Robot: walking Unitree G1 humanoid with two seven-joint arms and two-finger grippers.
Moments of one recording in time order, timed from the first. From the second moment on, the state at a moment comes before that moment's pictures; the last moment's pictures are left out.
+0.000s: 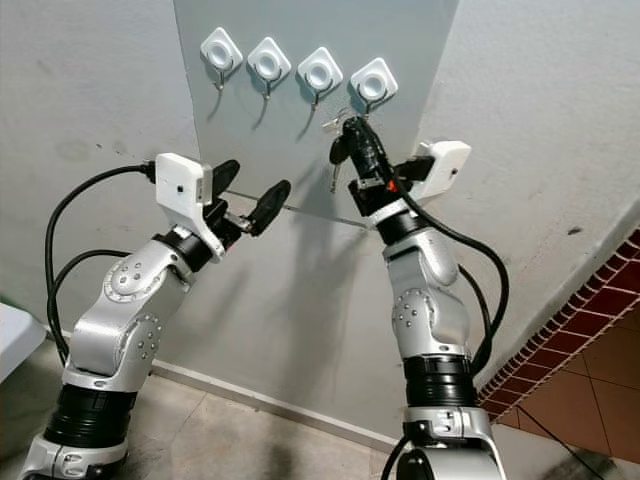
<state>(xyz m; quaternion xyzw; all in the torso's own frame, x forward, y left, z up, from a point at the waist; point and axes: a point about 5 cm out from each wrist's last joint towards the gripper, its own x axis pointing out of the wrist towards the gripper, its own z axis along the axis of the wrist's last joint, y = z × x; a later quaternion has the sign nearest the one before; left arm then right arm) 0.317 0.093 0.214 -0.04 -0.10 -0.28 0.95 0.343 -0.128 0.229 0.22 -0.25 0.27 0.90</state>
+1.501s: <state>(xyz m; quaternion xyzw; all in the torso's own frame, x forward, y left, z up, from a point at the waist) 0.317 0.096 0.214 -0.04 -0.10 -0.27 0.96 0.342 -0.136 0.204 0.33 -0.19 0.22 0.90</state>
